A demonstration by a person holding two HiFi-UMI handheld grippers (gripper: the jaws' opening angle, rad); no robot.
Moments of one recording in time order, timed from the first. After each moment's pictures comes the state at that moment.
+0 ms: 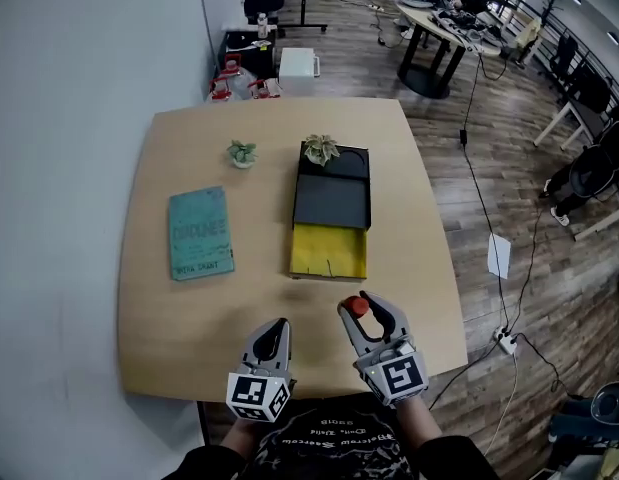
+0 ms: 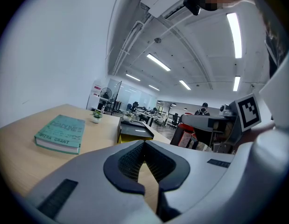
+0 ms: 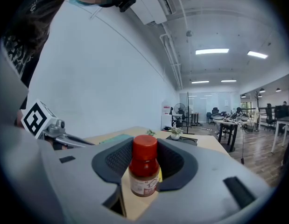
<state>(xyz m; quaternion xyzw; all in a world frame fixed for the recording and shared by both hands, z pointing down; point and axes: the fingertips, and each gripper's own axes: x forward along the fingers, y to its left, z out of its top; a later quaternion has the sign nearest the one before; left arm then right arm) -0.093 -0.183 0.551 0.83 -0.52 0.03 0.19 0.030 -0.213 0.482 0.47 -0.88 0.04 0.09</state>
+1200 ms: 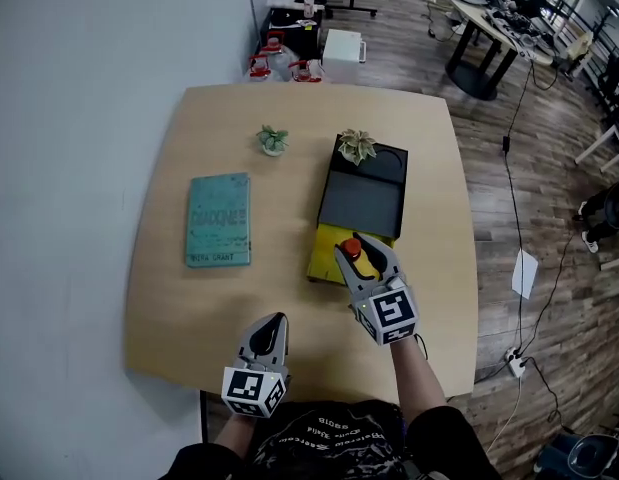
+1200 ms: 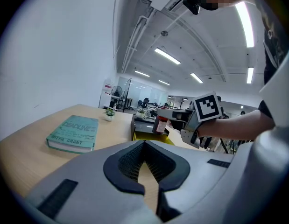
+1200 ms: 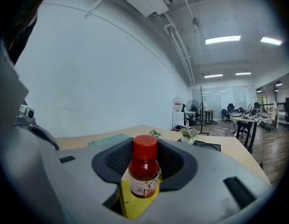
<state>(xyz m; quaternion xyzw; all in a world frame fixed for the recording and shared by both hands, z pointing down) -0.114 -0.213 0.569 0.79 -0.57 0.07 0.21 -0.012 -0.362 0.522 0.39 -0.91 0.04 0.10</state>
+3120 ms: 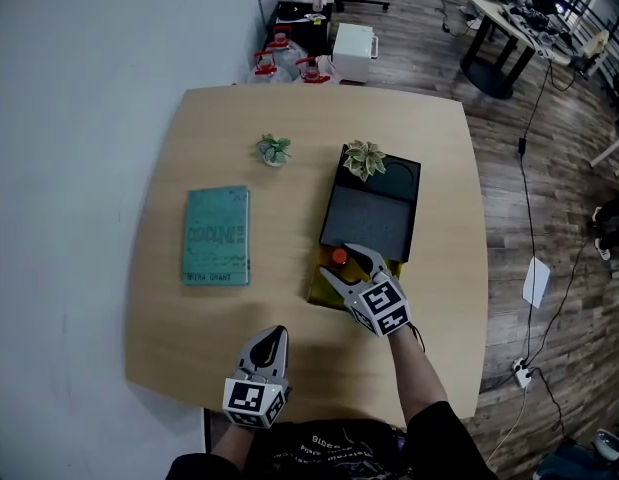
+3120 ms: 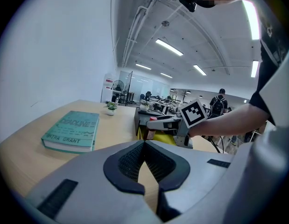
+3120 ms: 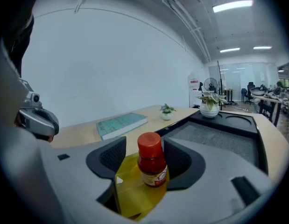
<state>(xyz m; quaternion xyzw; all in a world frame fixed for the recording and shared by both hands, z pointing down) -0.112 -0.257 0.594 0.78 -0.58 0.11 0.21 -0.042 -0.413 0.627 0.27 -0.94 0.12 0.18</state>
